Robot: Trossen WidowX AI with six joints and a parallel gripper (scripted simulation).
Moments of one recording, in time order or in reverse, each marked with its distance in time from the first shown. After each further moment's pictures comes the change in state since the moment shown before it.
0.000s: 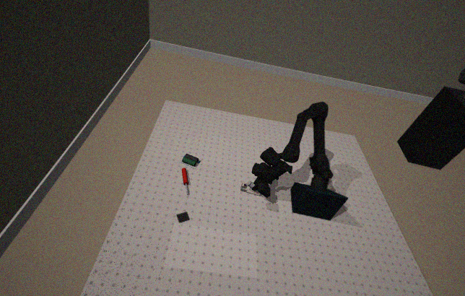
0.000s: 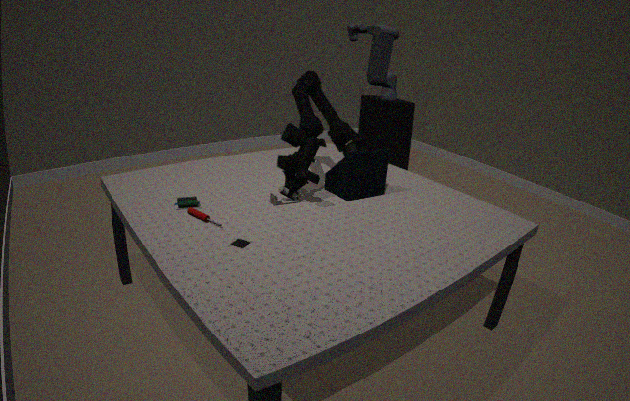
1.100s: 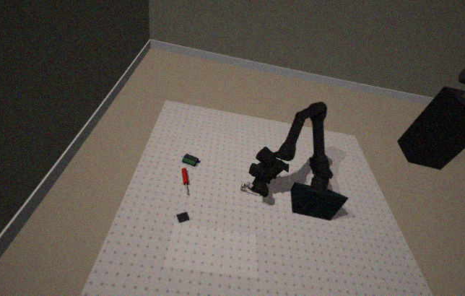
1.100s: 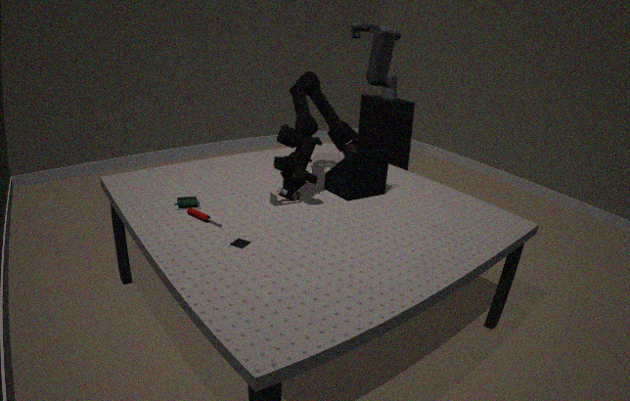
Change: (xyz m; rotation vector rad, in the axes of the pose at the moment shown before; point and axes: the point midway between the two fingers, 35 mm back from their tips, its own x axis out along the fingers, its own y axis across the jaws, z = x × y) arm 0.006 0.002 0.005 0.008 0.070 0.007
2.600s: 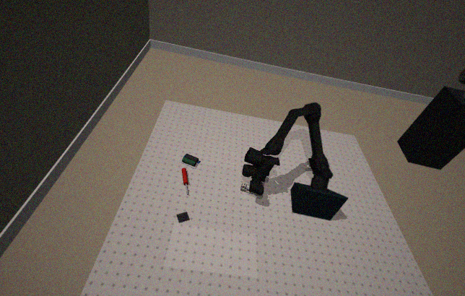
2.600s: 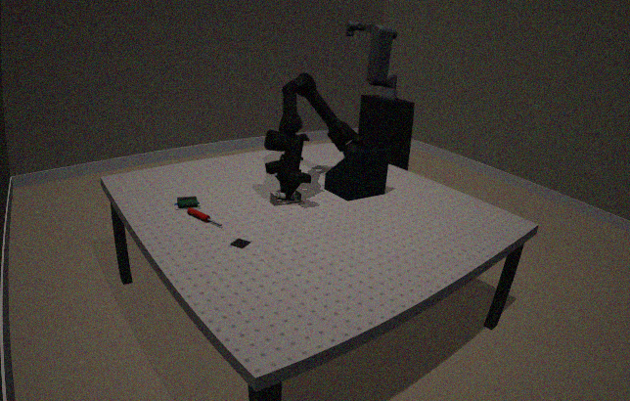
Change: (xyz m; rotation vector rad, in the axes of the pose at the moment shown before) arm 0.010 0.002 0.008 0.030 0.240 0.023
